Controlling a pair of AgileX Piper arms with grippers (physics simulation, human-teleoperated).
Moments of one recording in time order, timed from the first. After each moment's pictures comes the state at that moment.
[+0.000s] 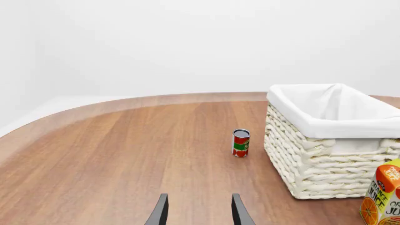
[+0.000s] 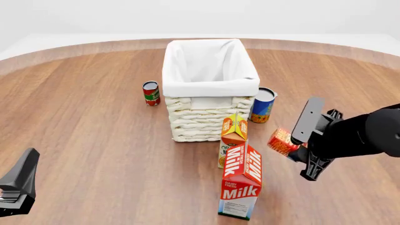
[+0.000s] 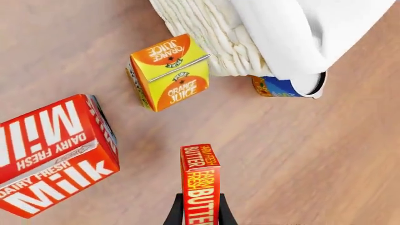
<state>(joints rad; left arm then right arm) 0.00 0.00 0.00 0.00 0.00 0.31 1.19 -0.67 0.55 -0.74</state>
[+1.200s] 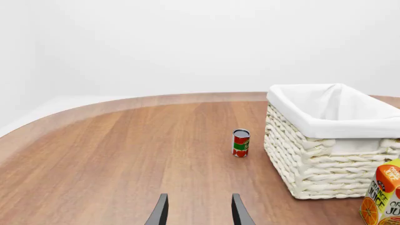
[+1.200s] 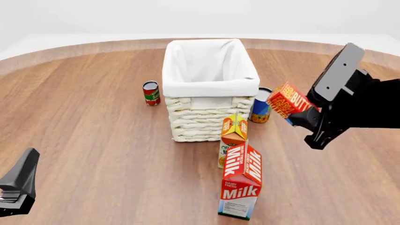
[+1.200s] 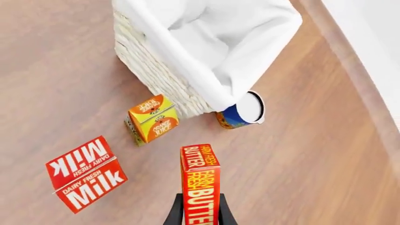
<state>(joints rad) 0.00 0.00 0.00 0.00 0.00 0.39 1.01 -0.85 0.66 -0.56</state>
